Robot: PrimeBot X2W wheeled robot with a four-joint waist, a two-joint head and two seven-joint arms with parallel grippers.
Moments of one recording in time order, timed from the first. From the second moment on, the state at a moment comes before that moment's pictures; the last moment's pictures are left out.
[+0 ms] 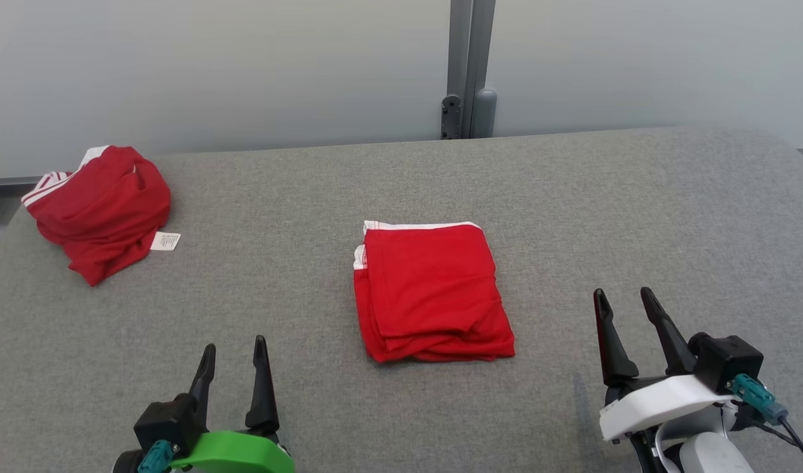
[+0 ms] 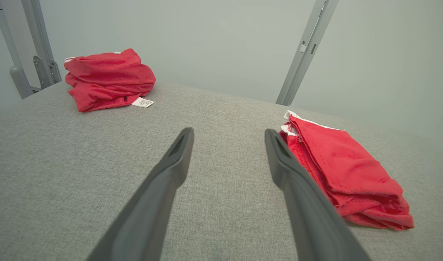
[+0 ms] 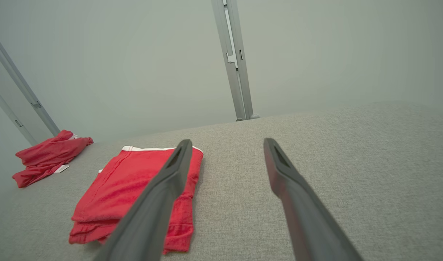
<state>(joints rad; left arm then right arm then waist) 0.01 0.10 -0.24 0.22 -0.42 0.10 -0.26 -0.05 -0.05 0.06 0.22 0.27 0.13 -0.26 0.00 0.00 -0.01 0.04</state>
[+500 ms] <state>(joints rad) 0.00 0.07 -0.25 0.24 -0.39 0.07 -0.26 -0.24 -0.13 0.07 0.36 0.33 0.13 0.07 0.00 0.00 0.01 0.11</state>
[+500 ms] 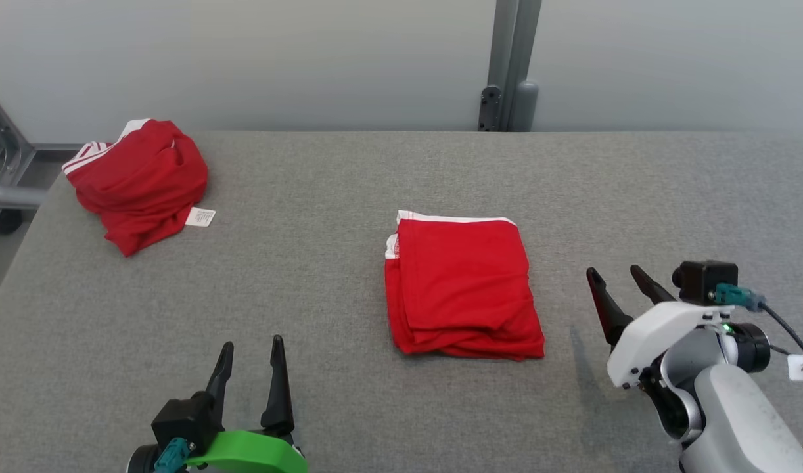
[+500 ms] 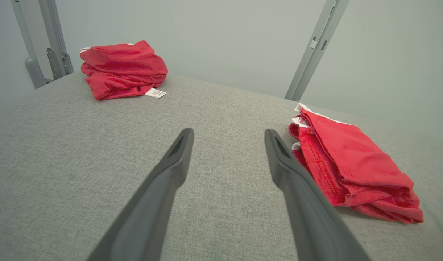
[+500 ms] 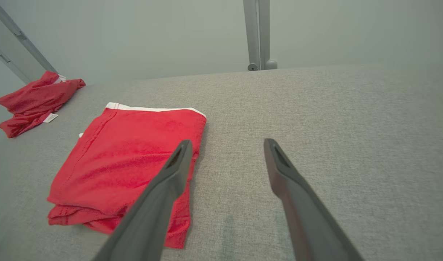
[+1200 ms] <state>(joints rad) -0.04 0.05 -0.26 0.25 -0.38 0.05 -0.26 -0.52 -0.26 0.25 0.73 0.63 0.13 0.36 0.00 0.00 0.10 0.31</state>
